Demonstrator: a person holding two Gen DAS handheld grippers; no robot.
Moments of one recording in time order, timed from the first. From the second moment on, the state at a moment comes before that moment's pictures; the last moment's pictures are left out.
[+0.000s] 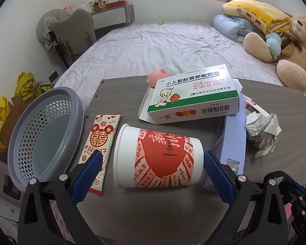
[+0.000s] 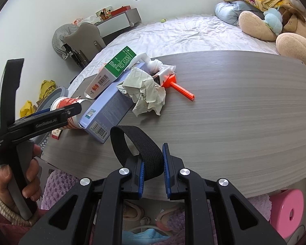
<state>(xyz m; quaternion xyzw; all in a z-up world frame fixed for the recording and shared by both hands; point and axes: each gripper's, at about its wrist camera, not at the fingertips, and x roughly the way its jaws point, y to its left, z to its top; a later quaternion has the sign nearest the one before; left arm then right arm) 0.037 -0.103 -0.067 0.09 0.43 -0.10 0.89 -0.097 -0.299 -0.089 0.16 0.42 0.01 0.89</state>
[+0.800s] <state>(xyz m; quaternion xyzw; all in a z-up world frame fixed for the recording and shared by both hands) 0.021 -0.070 -0.033 0.07 0.38 -0.12 0.91 -0.090 -0.292 -0.063 0.15 0.40 0.03 0.90</state>
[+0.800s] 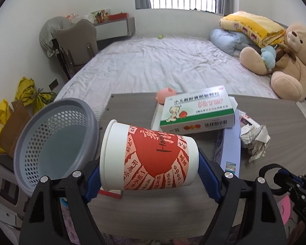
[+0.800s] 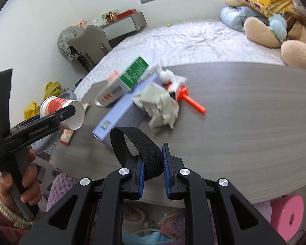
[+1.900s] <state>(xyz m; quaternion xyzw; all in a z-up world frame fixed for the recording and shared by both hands) 0.052 0.121 0.005 0.02 0.35 0.00 0.94 0.048 -0.094 -0.007 0.08 0.40 0.19 0.89</state>
